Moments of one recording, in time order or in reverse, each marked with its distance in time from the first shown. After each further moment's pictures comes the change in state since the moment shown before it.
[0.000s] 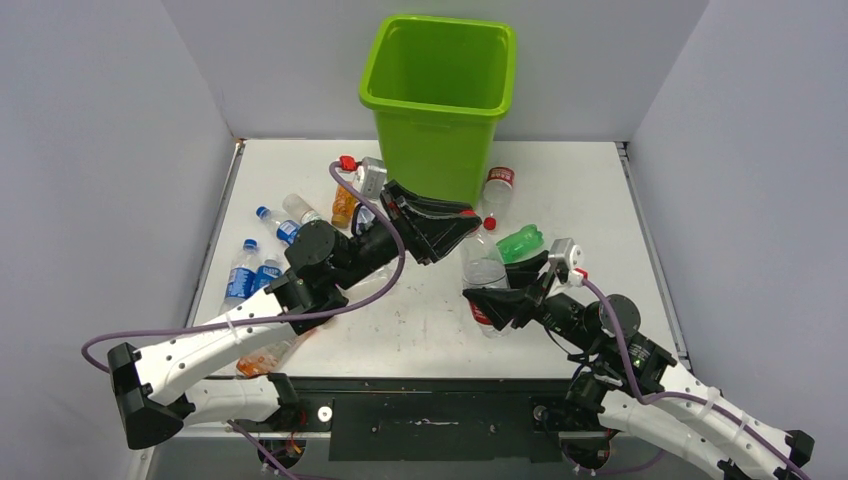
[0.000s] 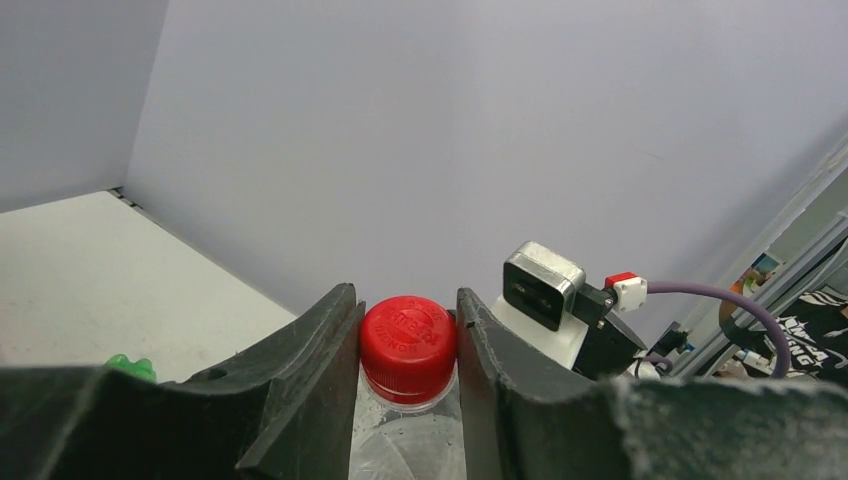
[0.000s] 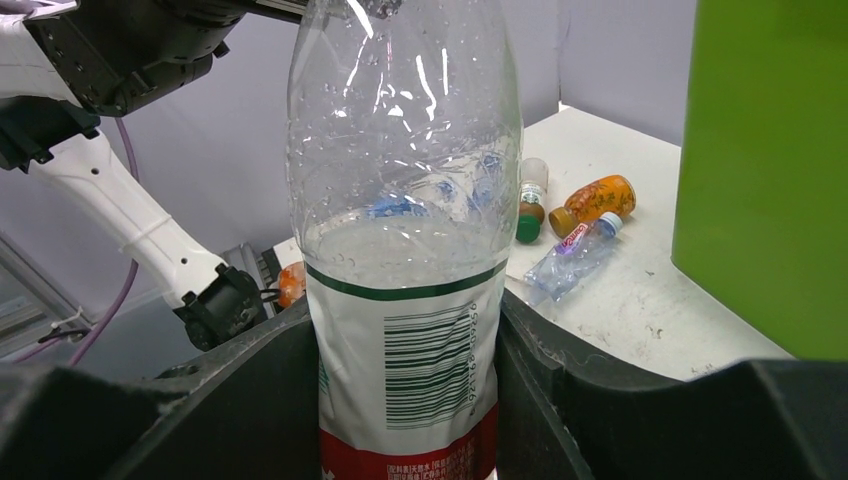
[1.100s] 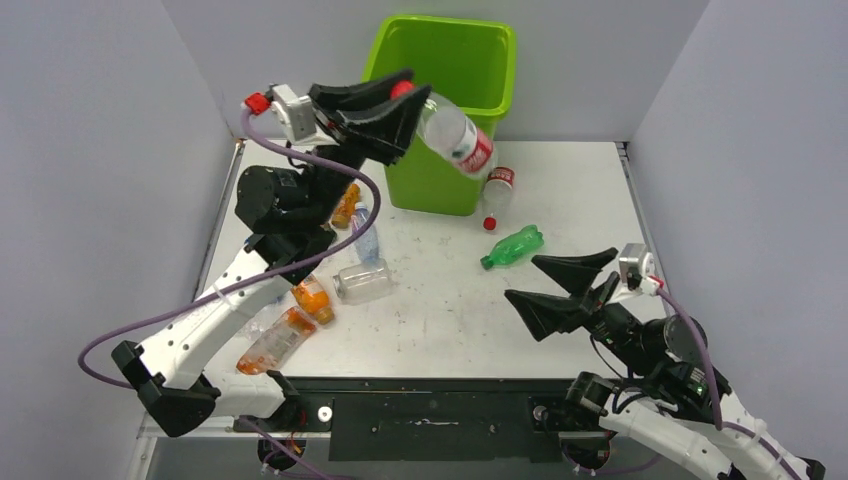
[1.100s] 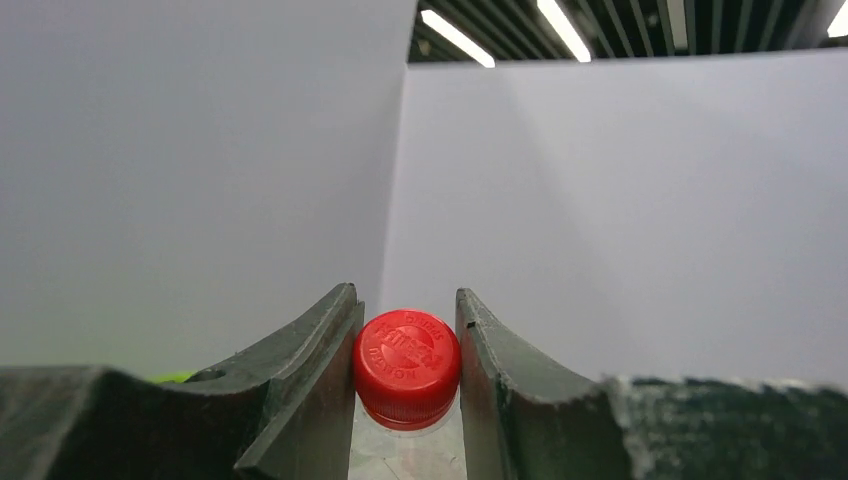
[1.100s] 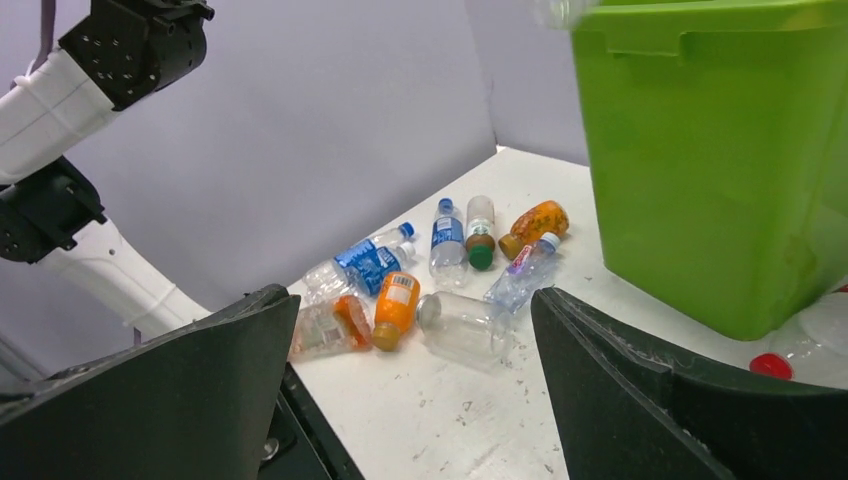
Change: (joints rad) left arm 0.190 0.135 0.367 0.075 -0.019 0.338; right arm -0.005 -0.147 0.176 -0.287 0.140 0.029
